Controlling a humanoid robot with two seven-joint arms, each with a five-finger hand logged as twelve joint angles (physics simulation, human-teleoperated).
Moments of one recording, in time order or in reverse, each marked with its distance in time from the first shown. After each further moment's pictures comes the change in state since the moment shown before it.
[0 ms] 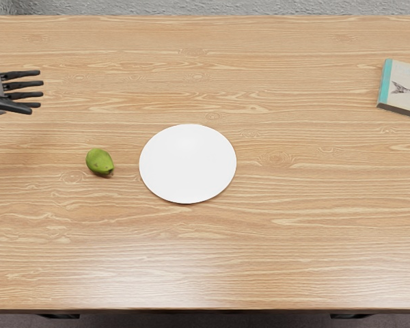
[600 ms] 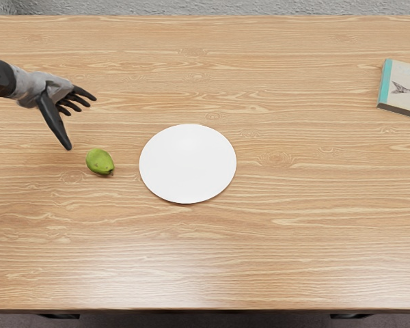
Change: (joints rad) left arm -0.215 -0.211 0.002 -0.192 0.822 -0.004 0.217; right arm 0.000 0.000 0.000 0.000 0.000 0.000 0.000
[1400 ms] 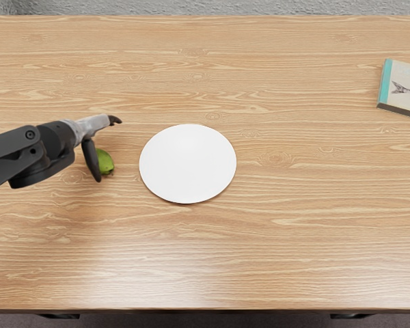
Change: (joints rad) left arm 0.236 -0.074 0.078 -0.357 0.492 0.553 0.025; right arm 0.001 0.000 0.000 0.000 0.000 0.000 0.000
